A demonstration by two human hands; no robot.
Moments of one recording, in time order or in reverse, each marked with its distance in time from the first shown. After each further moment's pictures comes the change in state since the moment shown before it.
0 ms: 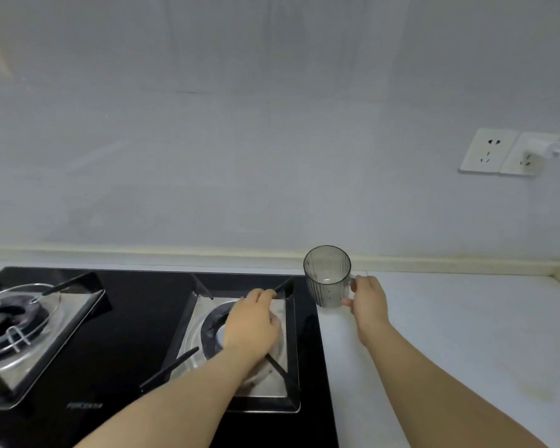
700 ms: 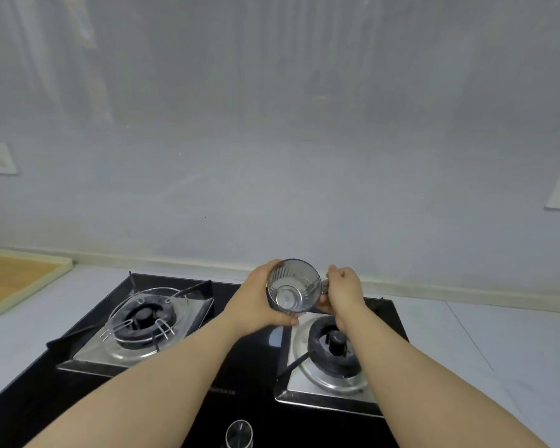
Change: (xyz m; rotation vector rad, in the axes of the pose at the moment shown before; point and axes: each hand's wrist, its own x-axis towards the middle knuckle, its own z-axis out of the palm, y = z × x) left_hand -0.047 -0.149 -0.142 -0.476 0.066 0.083; right_hand -0.141 -0.056 0.176 0.090 -0.308 -0.073
